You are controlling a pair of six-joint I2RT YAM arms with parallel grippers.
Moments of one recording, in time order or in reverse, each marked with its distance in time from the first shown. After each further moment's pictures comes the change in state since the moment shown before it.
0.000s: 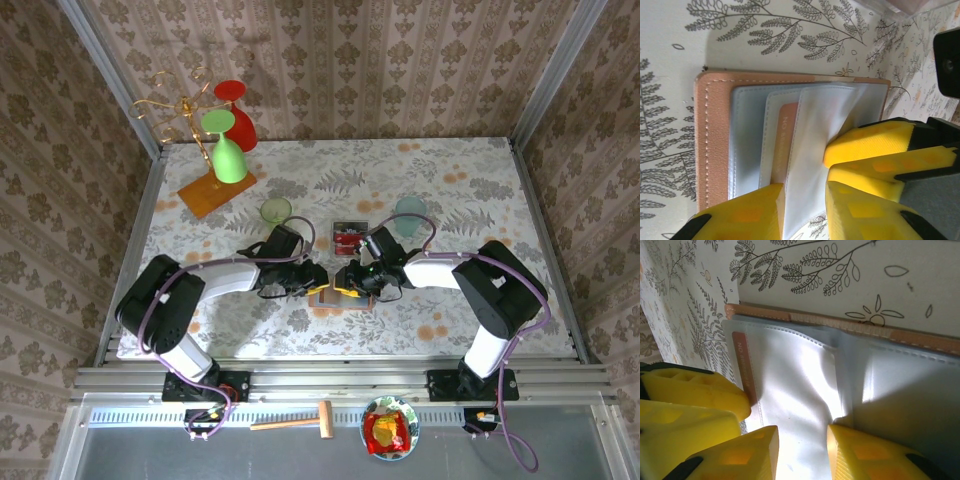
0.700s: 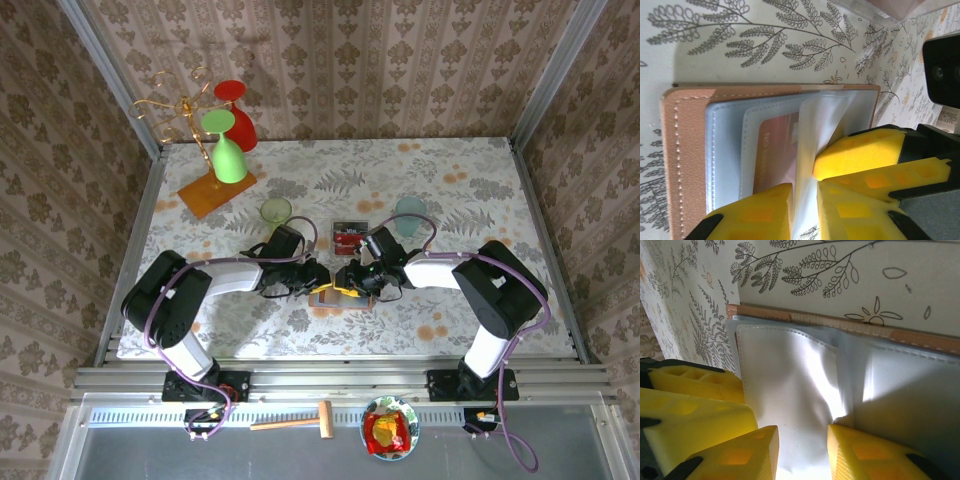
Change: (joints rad) left arm 0.000 0.039 -0.010 0.101 0.038 -0.031; right arm -0.002 0.000 -0.004 0.014 -0.004 0.017
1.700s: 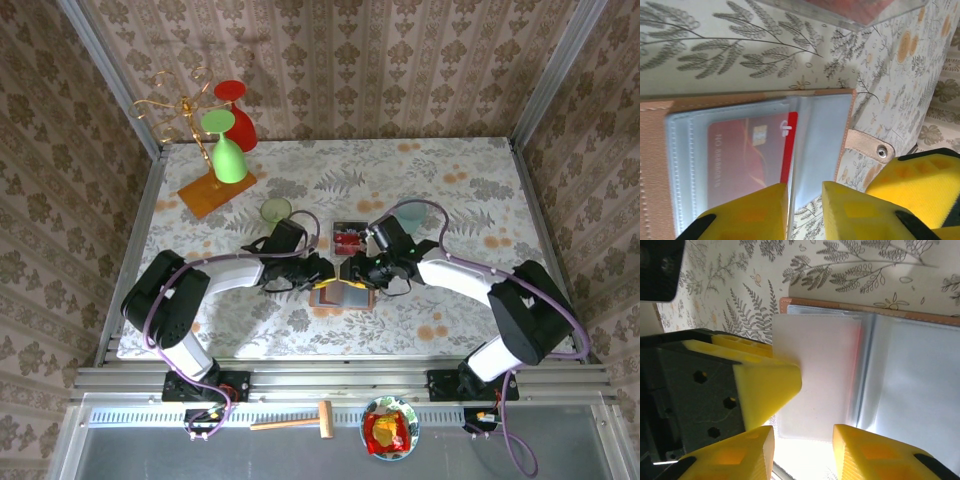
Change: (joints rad) left arm -0.008 -0.002 0.063 -0.047 0.020 0.001; right arm -0.004 -0.204 0.070 -0.272 0.076 -0.083
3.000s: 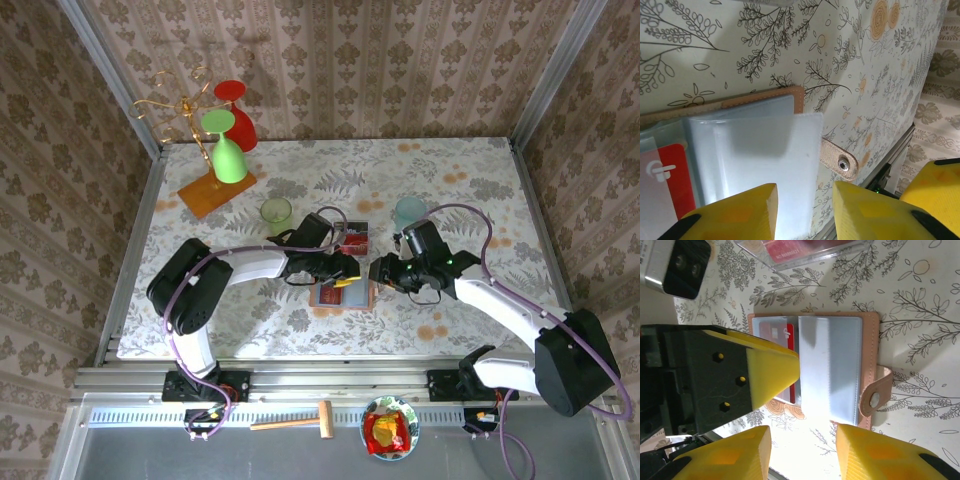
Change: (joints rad) left arm -0.103 0.148 0.189 -0.032 0.026 0.003; right arm -0.120 -0.298 -0.136 -0.148 0.083 -0.043
